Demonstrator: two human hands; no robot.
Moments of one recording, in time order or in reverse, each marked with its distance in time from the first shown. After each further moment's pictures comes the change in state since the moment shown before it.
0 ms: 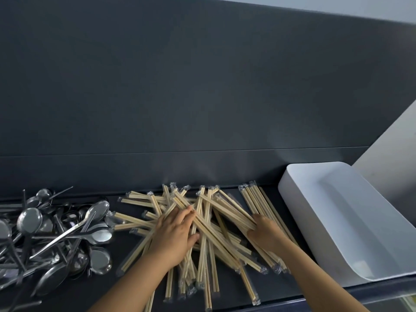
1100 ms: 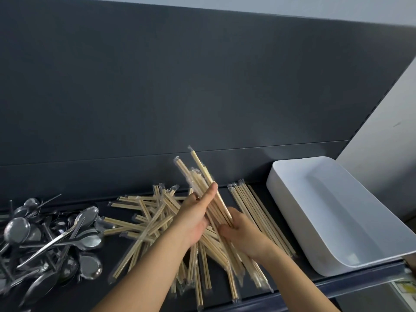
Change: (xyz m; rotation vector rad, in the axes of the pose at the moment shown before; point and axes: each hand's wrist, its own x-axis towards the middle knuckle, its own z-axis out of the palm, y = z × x) left_hand 0.025 0.084 -0.065 -1.878 -0.142 -0.408; right_hand -0.059 -0.042 -0.009 0.567 -0.028 -0.310
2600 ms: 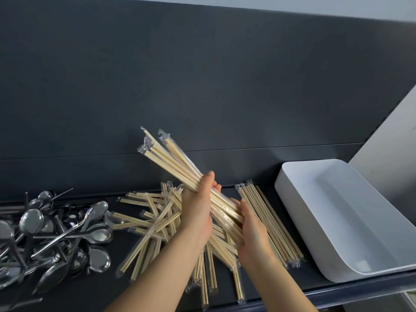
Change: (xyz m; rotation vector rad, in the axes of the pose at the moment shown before) left_hand -0.012 0.011 0.020 -0.271 0.265 0.269; right_hand -0.003 -0.021 0.024 0.948 0.374 0.290
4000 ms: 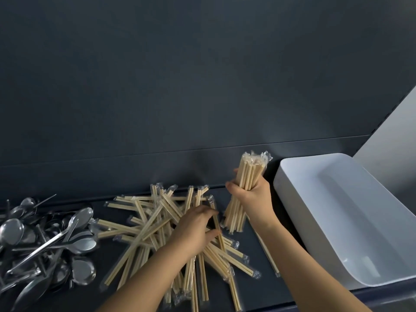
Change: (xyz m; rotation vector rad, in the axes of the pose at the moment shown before) left_hand 0.044 -0.046 -0.047 1.774 -0.518 0.476; right_hand 0.081 -0.042 -0.021 -0.475 -0.061 -0.672
